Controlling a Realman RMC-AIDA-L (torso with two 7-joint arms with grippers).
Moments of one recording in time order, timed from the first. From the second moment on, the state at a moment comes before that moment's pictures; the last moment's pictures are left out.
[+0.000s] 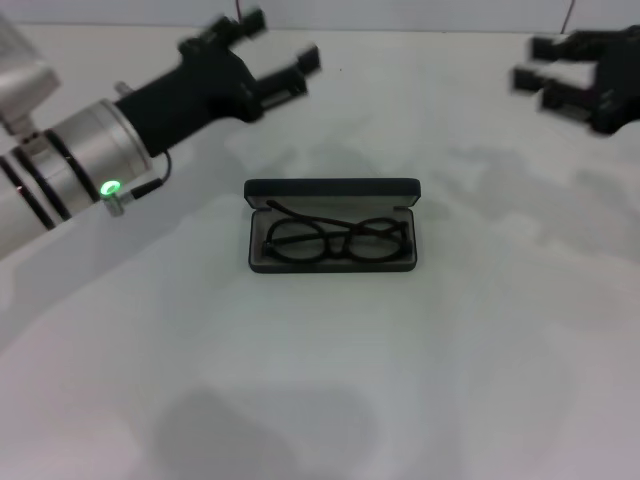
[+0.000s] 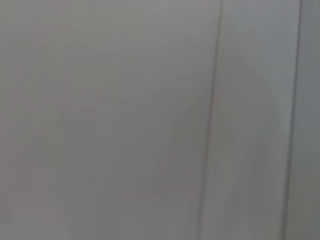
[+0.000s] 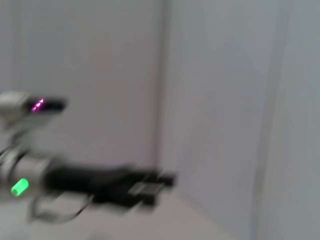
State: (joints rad) left arm -0.57 -2.08 1.06 0.38 1.14 1.24 -0.94; right arm 0.41 2.02 -1.03 -1.07 -1.58 -1.36 1.47
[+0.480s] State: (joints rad) left arm -0.63 -2.09 1.06 0.42 1.47 1.07 -1.10; right arm 0.41 2.02 -0.92 -0.85 -1.47 -1.36 1.33
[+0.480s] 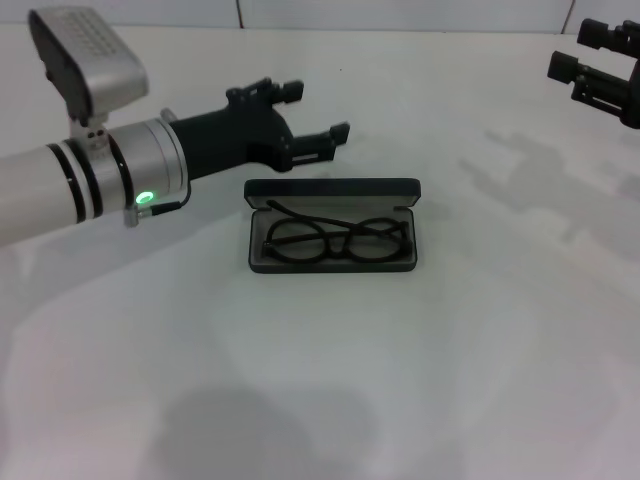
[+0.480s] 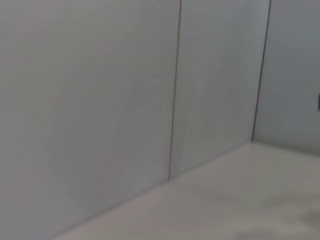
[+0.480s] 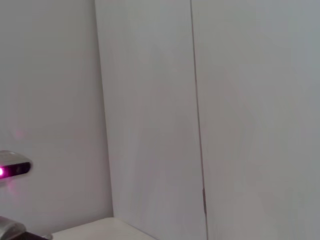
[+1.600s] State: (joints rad) left arm -0.59 -2.09 1.23 0.43 1.48 1.08 -1.03; right arm 0.42 2.02 -0.92 -0.79 -1.47 -1.36 1.30
